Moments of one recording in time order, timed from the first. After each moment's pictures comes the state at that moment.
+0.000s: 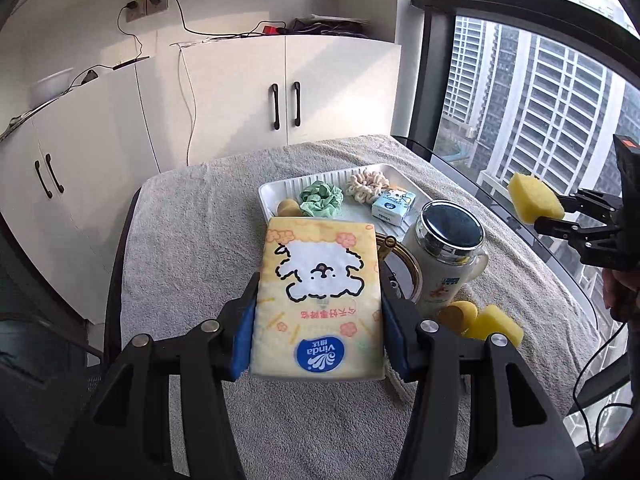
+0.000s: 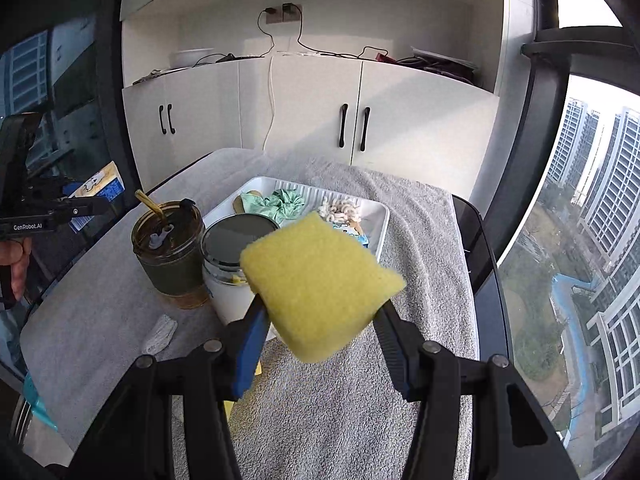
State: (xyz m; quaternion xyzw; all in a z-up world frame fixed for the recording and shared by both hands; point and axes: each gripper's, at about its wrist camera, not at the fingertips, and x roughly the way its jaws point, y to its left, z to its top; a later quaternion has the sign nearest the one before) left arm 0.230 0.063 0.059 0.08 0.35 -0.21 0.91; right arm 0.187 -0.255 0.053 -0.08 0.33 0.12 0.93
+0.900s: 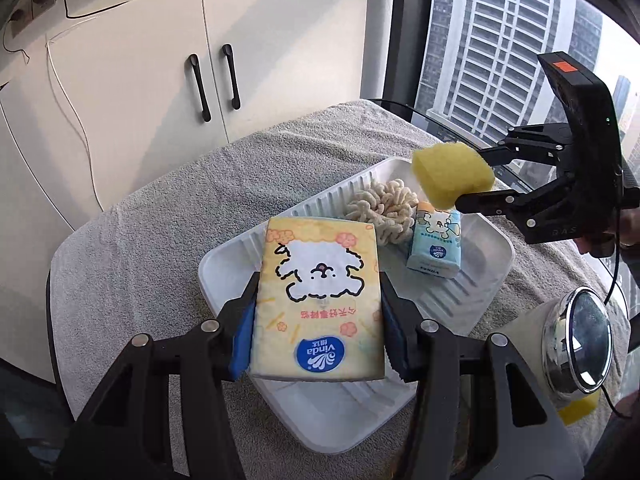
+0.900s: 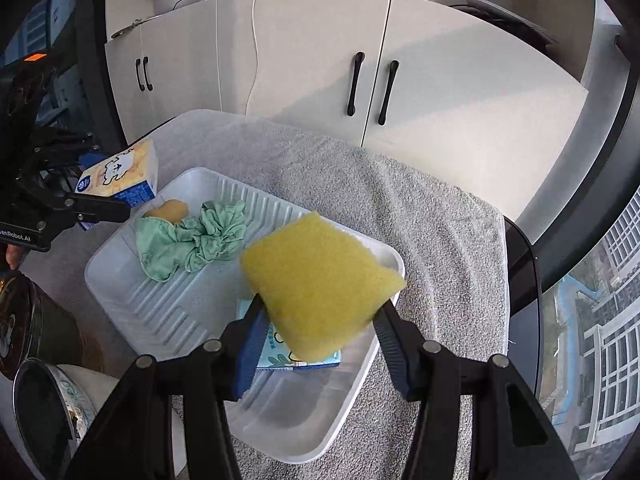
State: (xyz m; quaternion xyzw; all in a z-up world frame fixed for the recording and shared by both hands) left arm 0.439 -0.024 0.002 0.15 0.40 -0.33 0.84; right arm 0.415 -0.241 -0.003 -0.13 0.41 0.17 0.89
